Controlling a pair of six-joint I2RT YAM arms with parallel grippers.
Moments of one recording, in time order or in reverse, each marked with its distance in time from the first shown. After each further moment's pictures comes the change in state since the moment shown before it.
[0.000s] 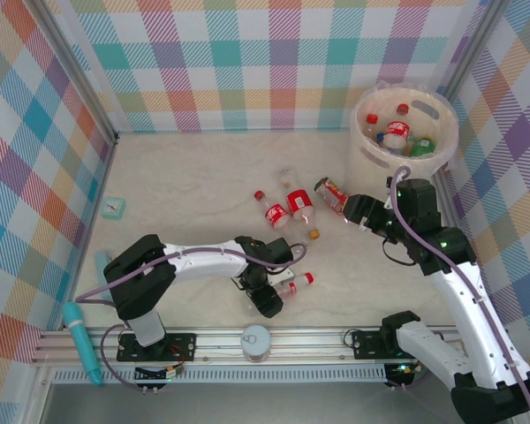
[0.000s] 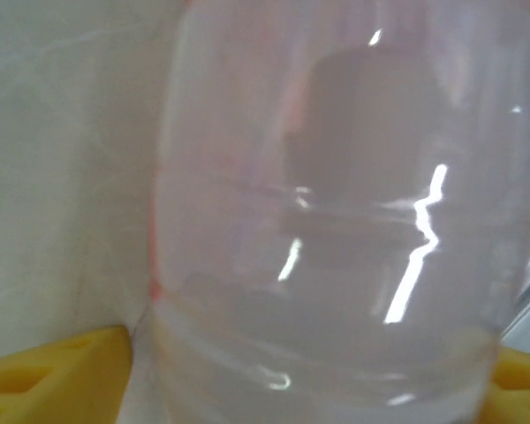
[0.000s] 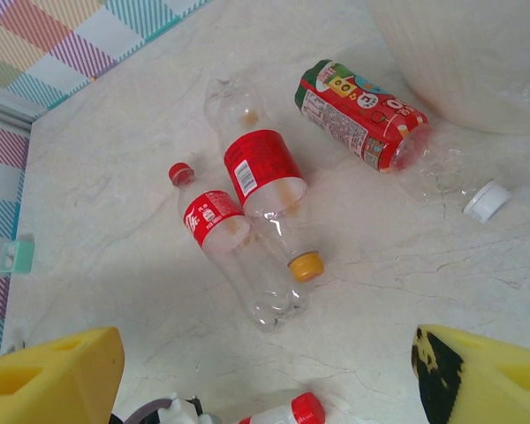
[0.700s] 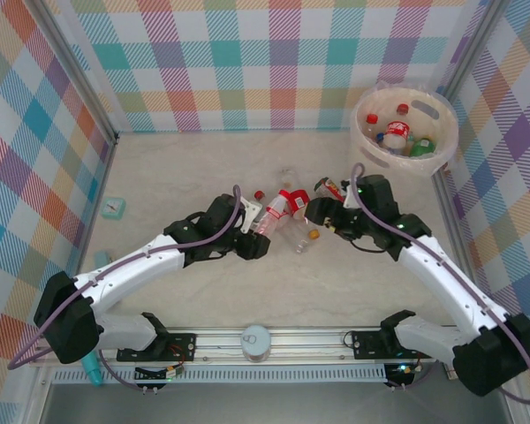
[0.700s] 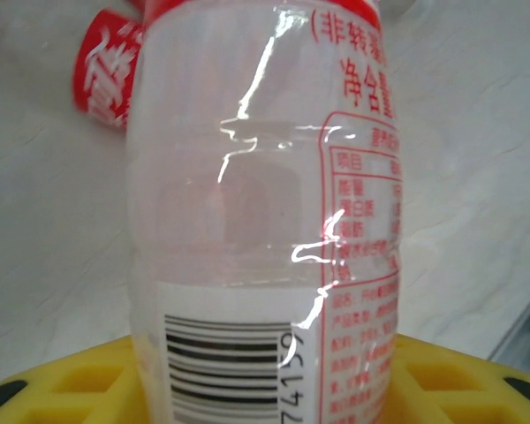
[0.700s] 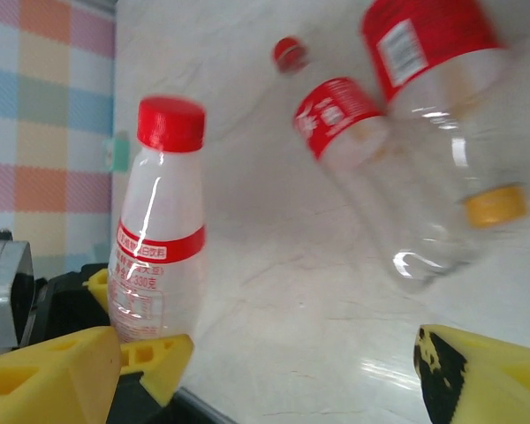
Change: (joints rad) left arm 0.280 -0.447 -0.091 0.318 -0.014 -0.197; right arm 0.163 0.228 -0.130 0.344 -0.293 0.161
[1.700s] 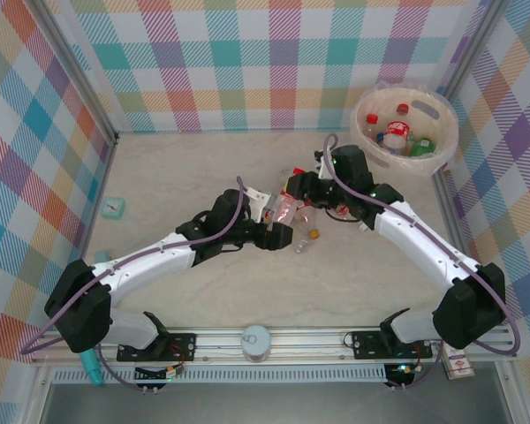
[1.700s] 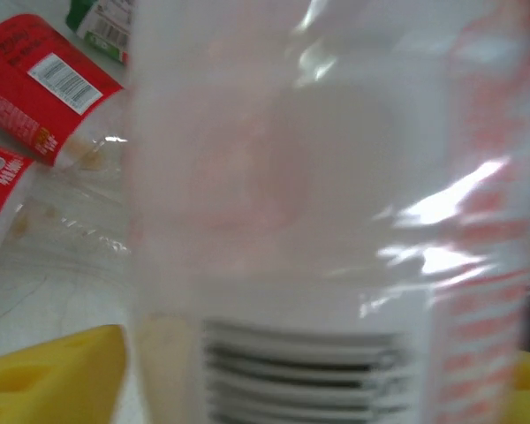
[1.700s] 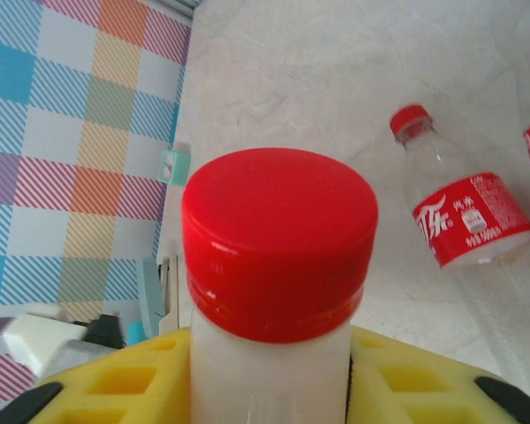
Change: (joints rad) left arm 0.000 0.084 -0.040 0.381 0.160 -0.192; right arm 0.056 0.269 0.269 0.113 -0.011 -0.031
